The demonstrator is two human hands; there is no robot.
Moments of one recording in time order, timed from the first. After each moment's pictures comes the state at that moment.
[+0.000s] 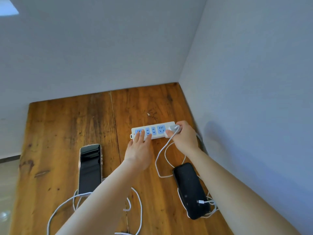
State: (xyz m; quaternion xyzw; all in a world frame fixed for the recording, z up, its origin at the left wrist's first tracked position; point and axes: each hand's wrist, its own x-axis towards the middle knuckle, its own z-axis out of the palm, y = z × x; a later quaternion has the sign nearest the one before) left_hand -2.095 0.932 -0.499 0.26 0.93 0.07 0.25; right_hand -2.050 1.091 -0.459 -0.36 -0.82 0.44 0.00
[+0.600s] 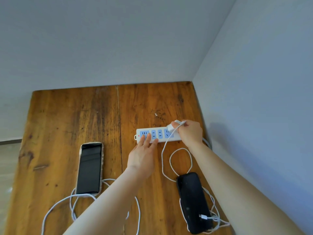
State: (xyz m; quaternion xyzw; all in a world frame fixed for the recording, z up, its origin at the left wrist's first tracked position) left_hand -2.096 0.937 -0.510 0.25 0.93 0.04 0.25; right_hand -2.107 1.109 -0.484 -0.43 -0.80 0.42 -0.04
